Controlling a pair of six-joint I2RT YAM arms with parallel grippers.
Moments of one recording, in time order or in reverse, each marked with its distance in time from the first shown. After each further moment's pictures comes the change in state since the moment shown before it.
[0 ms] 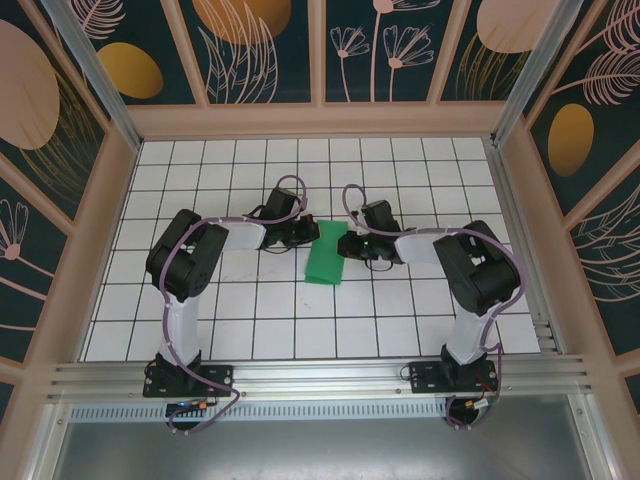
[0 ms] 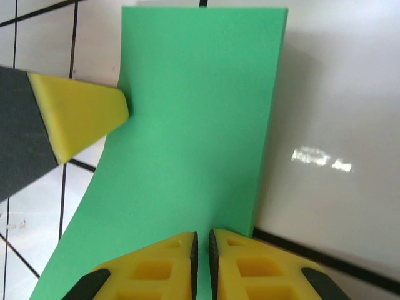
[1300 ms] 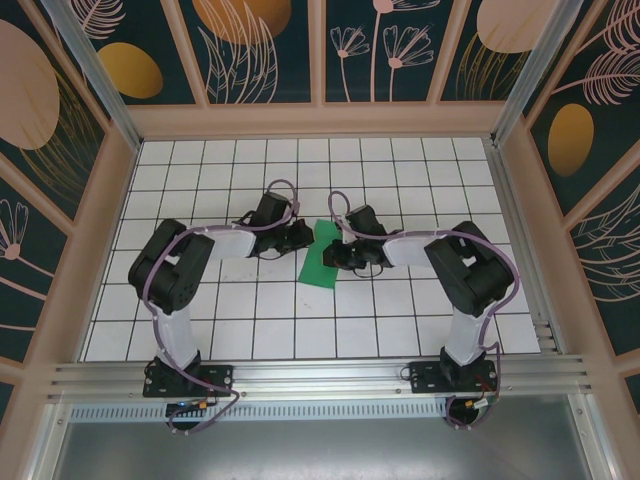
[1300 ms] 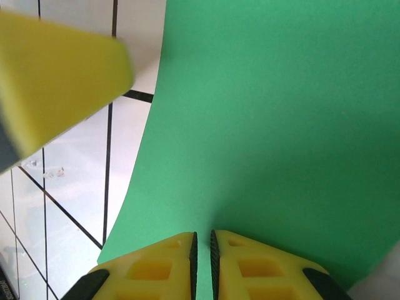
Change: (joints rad) left arm 0.001 -0.170 -0.162 0.018 0.025 -0.079; right arm 0.109 0.032 0.045 -0.053 -0.087 0.063
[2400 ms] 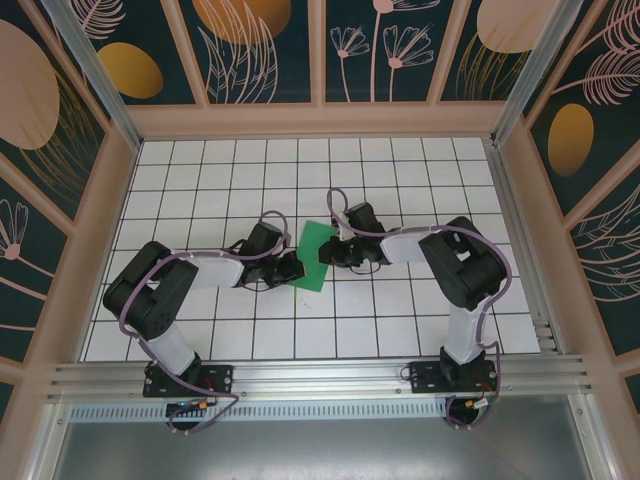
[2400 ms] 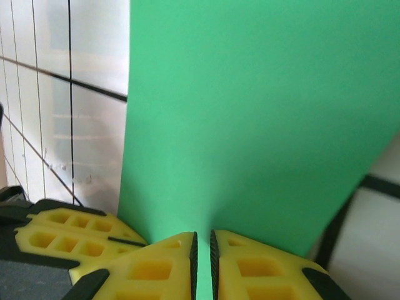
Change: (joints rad) left arm -0.063 -0.164 -0.260 -0.033 -0.010 -0.042; right arm -0.039 0.051 0.032 0.055 -0.086 0.014
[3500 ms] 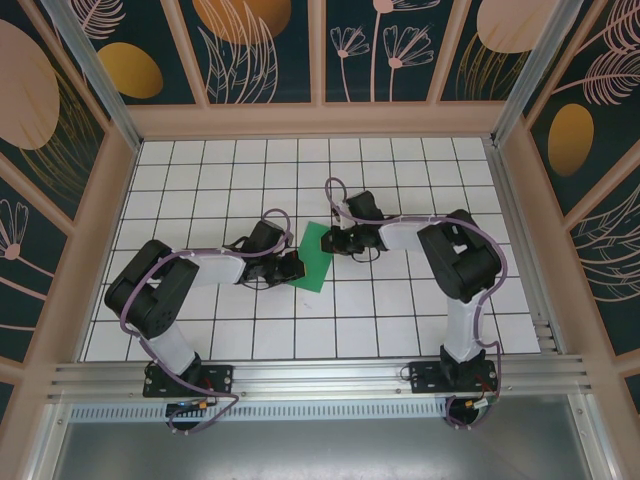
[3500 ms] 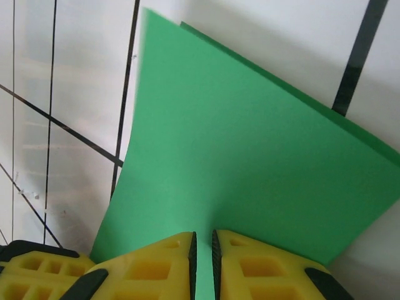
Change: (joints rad) left arm -0.001 0.011 0.034 -0.056 -0.003 0.050; right arm -0.033 0.063 0.134 -0.115 0.035 -0.135
